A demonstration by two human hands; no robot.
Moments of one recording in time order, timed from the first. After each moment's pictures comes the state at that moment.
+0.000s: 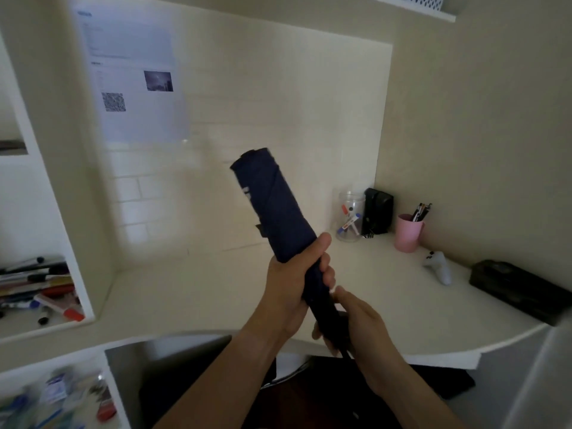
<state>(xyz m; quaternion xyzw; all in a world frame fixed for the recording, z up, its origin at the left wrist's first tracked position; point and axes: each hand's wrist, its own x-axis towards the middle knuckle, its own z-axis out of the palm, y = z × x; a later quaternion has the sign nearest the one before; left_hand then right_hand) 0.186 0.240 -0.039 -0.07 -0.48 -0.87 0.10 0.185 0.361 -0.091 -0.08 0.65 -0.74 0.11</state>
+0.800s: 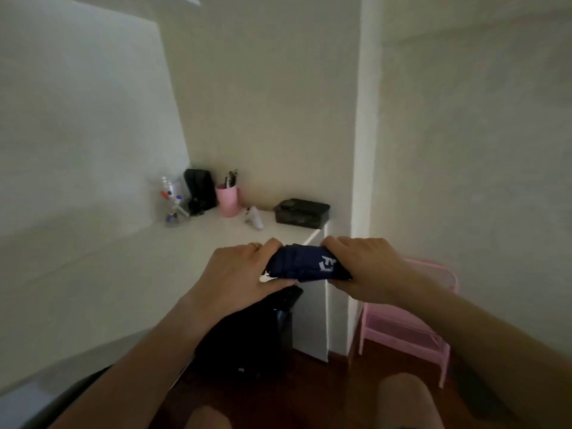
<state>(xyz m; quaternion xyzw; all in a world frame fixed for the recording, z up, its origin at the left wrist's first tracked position) 0.200 0.406 -0.085 -0.43 -0.85 -0.04 0.30 0.296 0.646 -0.081 -0.10 0.98 0.03 -0.16</state>
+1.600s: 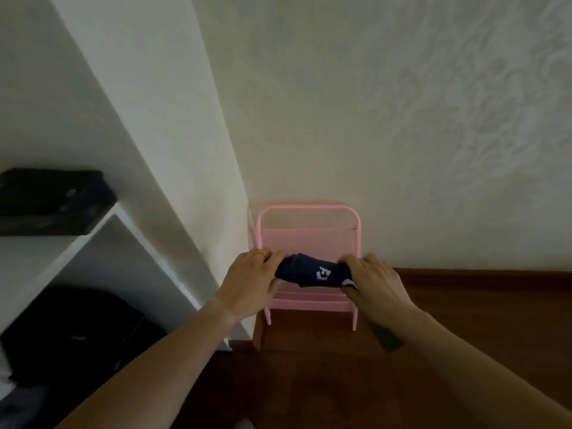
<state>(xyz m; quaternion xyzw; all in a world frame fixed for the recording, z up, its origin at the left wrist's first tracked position) 0.033 0.853 -0.361 -0.59 -0.81 -0.05 0.03 0.231 1.019 -0.370 0.27 0.95 -0.13 -0.05</state>
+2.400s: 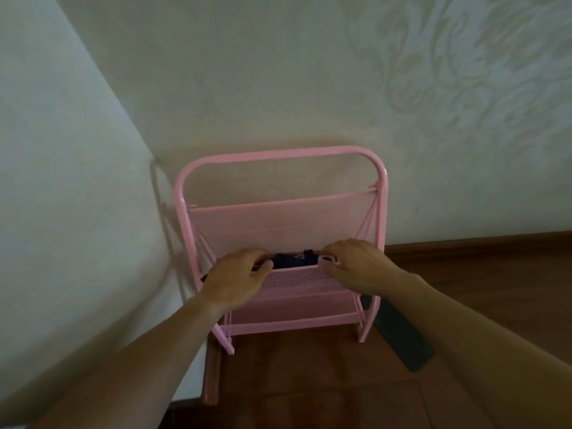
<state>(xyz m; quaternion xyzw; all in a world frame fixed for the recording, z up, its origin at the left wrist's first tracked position) -0.133 1.035 -0.663 -0.52 -0.81 -0.17 -0.21 0.064 1.203 -0.649 0.26 0.94 -0.20 0.09</state>
